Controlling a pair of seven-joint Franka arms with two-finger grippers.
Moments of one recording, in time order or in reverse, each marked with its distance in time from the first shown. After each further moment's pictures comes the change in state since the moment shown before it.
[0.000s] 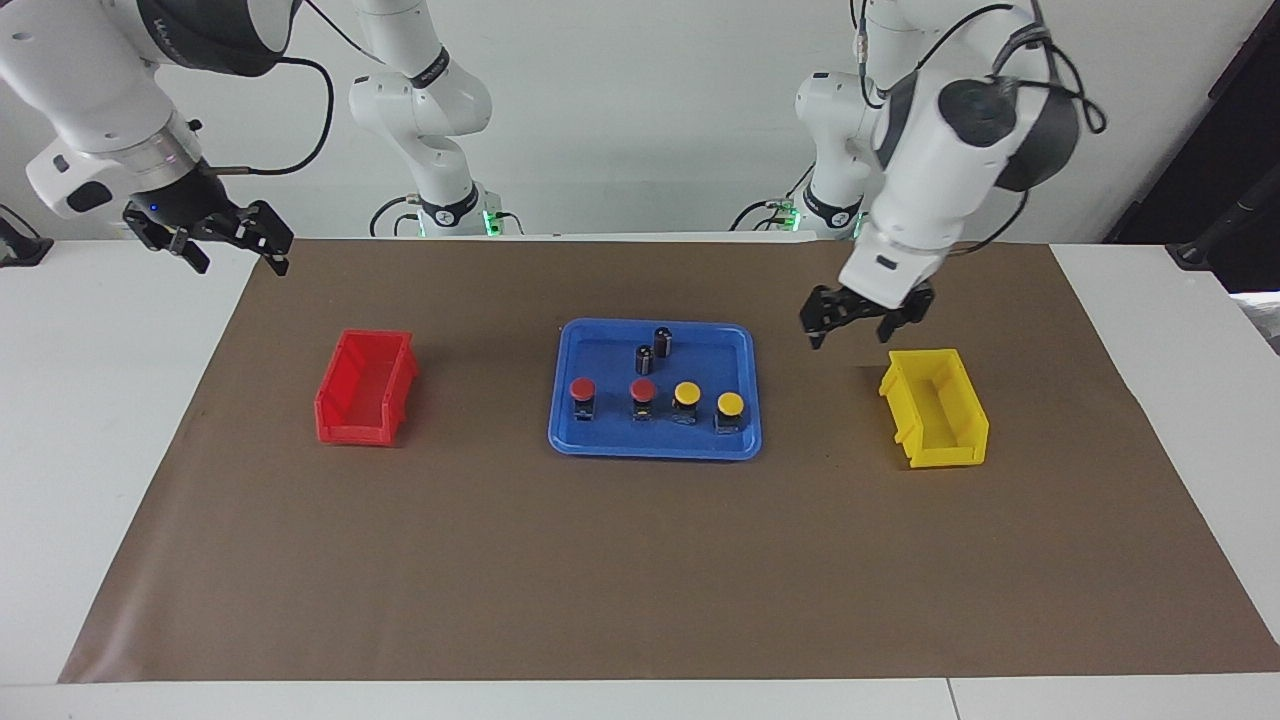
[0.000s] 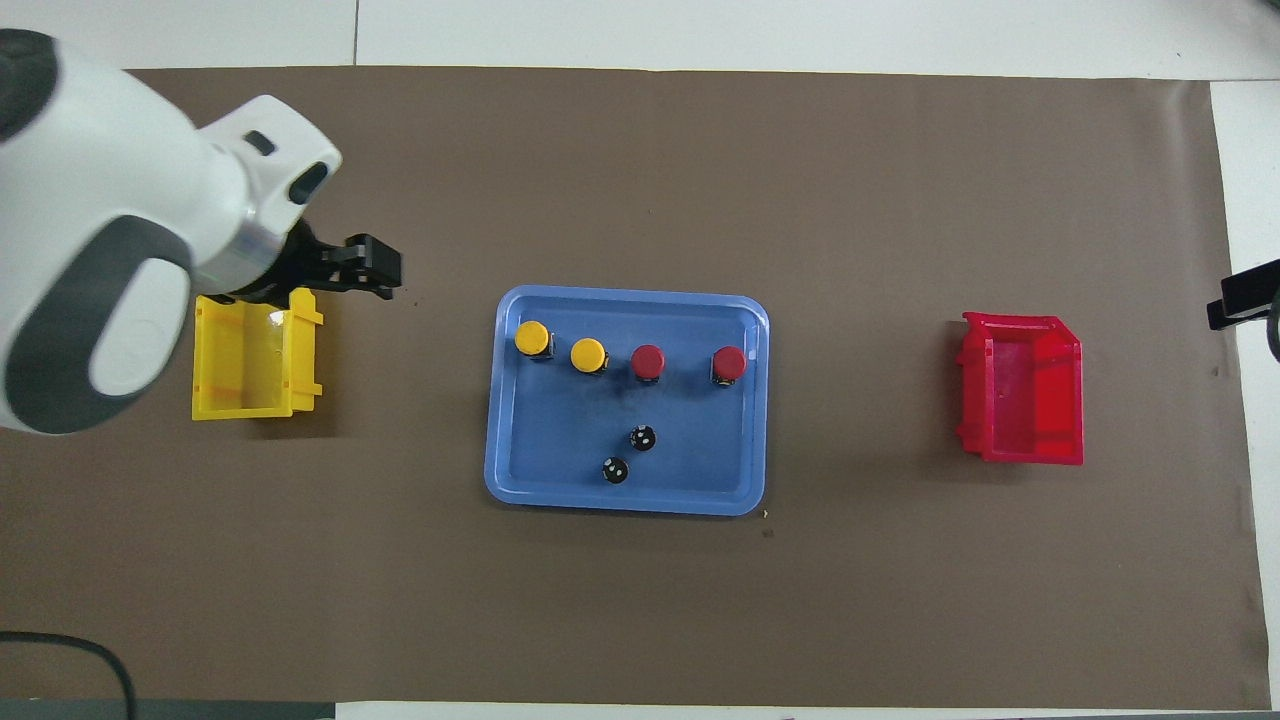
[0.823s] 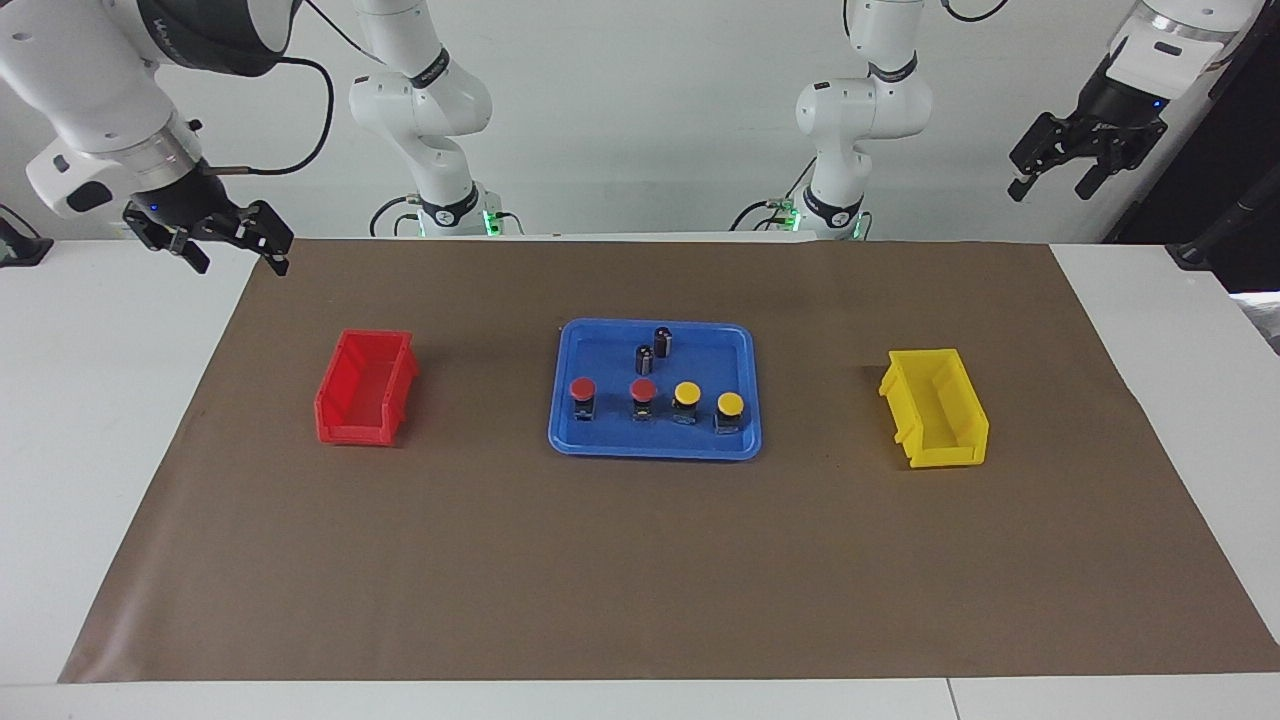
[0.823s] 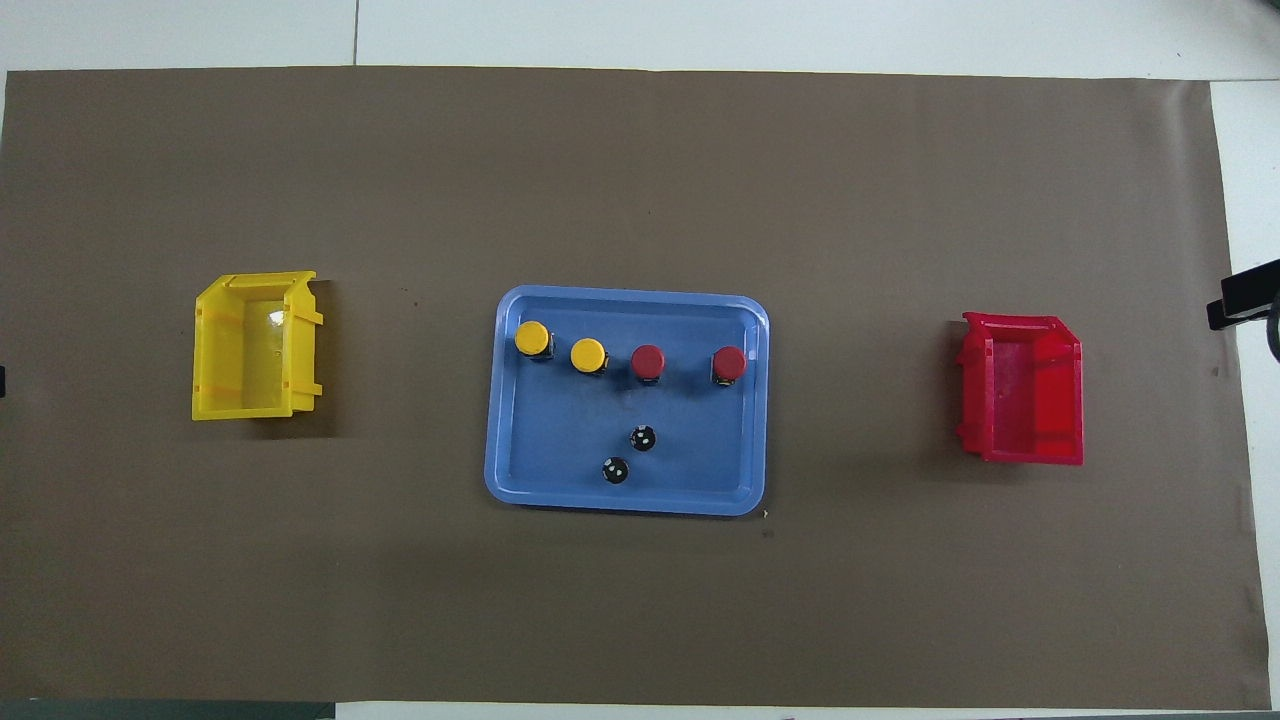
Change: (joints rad) left arm 0.221 -0.258 -0.025 0.007 0.000 -0.191 0.125; right arm 0.000 0.000 0.000 0.000 0.000 0.000 0.000
